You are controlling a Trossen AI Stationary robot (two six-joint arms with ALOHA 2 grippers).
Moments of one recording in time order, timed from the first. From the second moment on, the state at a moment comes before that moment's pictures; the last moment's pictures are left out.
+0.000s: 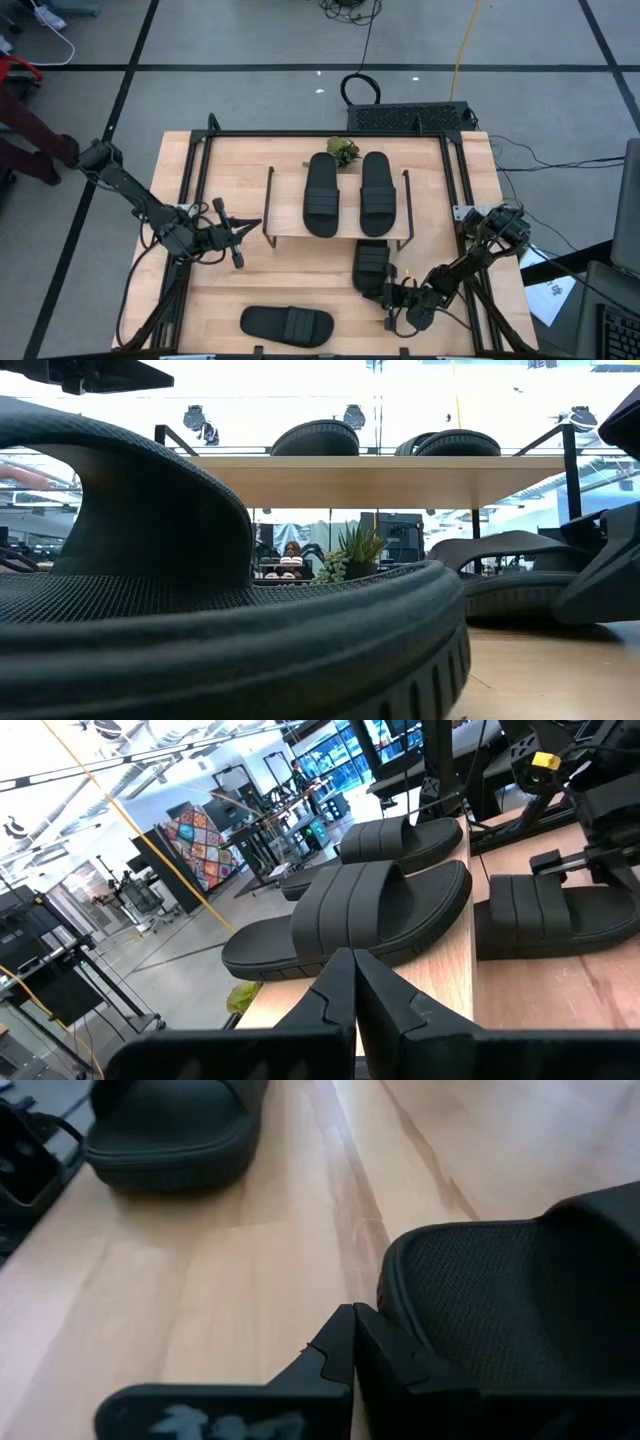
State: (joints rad) left arm -0.70 0.90 0.35 0.50 -1.06 0.41; right arm 0.85 1.93 0.60 0.65 0.79 0.63
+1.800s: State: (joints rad) left arm -0.70 0.90 0.35 0.47 -0.99 0.38; right arm 0.91 1.75 0.60 0.66 0.83 0.19
